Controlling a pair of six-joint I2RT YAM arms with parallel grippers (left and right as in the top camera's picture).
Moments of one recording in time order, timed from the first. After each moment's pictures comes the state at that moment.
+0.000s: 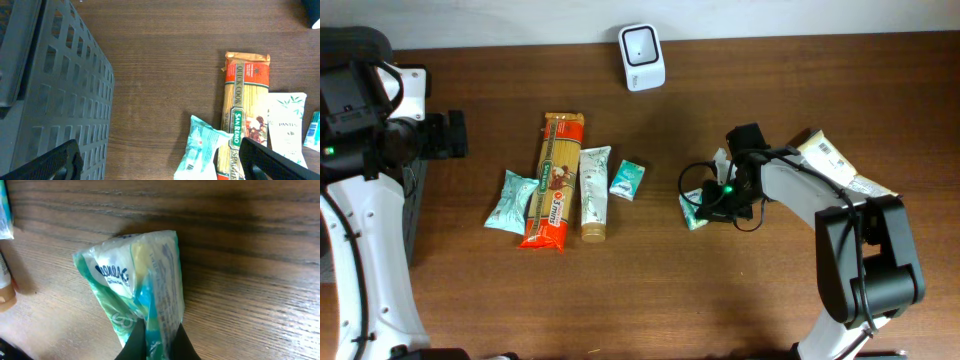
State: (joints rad) left arm 0.28 1.53 1.60 -0.96 0.08 0.25; right arm 0.20 1.89 1.10 -0.69 -0.46 0.27
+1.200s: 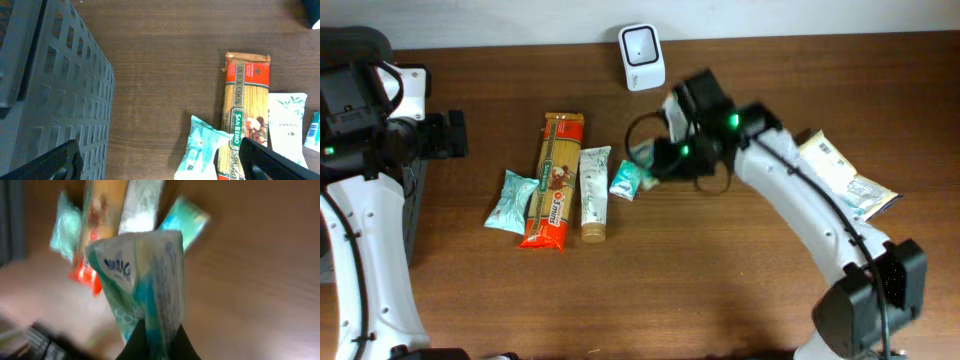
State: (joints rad) left arm 0.28 1.53 1.60 -0.96 0.08 0.25; right arm 0.46 1.80 1.68 -1.05 -0.32 0.36
